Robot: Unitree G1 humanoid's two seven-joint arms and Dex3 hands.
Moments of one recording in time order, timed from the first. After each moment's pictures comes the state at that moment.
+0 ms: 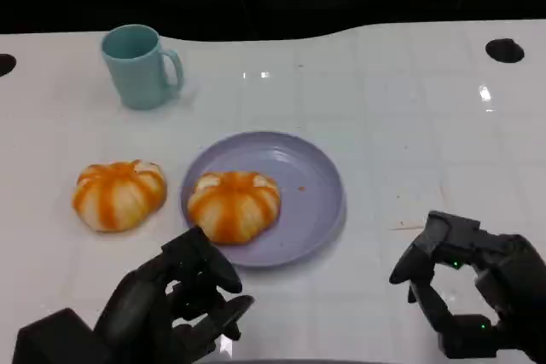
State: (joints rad) left arm 0.29 0.08 -0.11 -0.29 -0.15 -0.02 -0.28; right arm 0.20 -0.18 0.09 -0.14 0.04 -0.42 0.25
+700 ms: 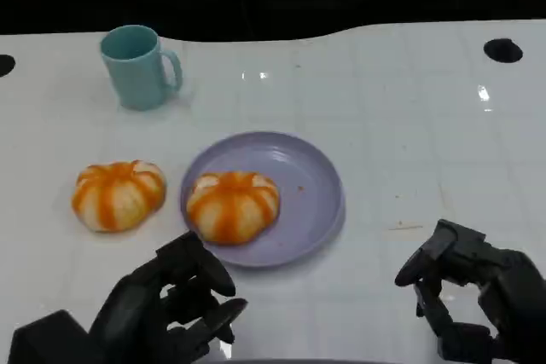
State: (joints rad) left arm 0.29 0.08 -0.09 -0.25 -0.17 -0.05 -0.29; right arm 0.21 -0.14 0.08 -0.05 0.00 -0.45 0.20
